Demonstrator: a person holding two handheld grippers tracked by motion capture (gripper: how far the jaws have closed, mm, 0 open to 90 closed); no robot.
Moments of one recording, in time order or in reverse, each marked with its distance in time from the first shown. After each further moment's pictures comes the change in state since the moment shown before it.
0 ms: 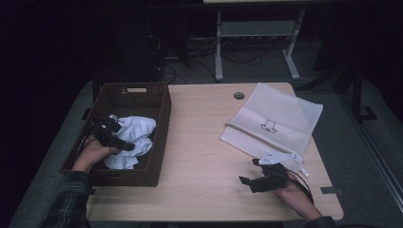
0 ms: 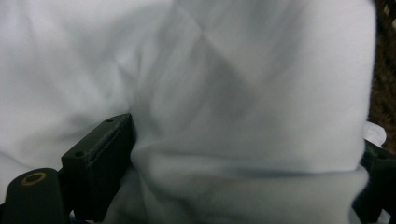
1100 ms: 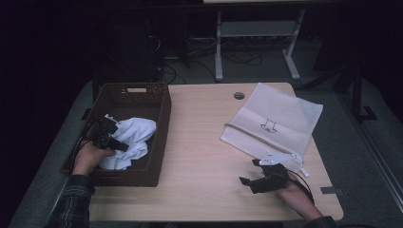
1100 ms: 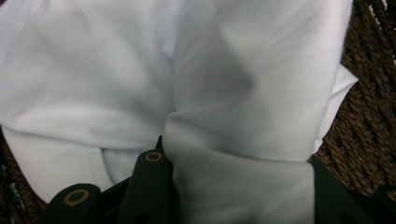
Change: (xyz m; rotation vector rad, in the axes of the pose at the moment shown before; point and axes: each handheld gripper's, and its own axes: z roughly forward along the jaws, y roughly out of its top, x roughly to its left) left arm 0.003 -0.003 -0.016 0.046 -0.058 -0.051; right arm 0.000 0.000 -0.002 0.000 0.012 -0.012
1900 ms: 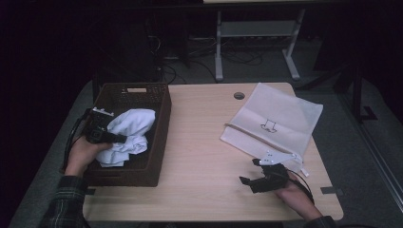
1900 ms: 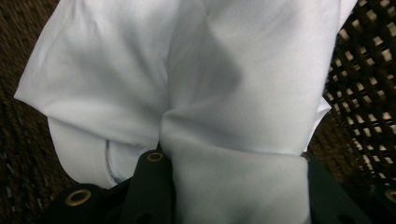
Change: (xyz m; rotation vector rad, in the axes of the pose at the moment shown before) left arm -0.005 0.006 -0.042 -0.161 -0.056 0.010; right arm 0.000 0.000 0.000 -0.006 -0.005 0.003
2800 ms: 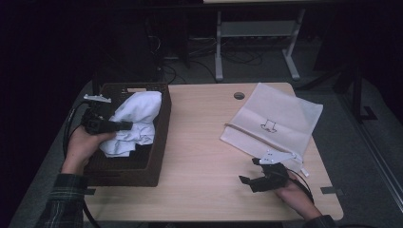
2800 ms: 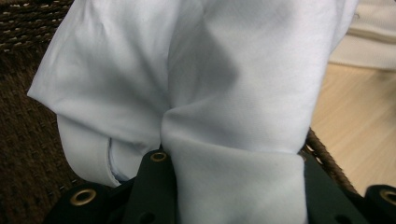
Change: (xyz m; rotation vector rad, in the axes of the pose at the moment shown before) left arm -0.046 0.036 -0.052 -0.135 -0.045 0.059; right arm -0.001 0.002 0.001 -0.007 0.003 0.004
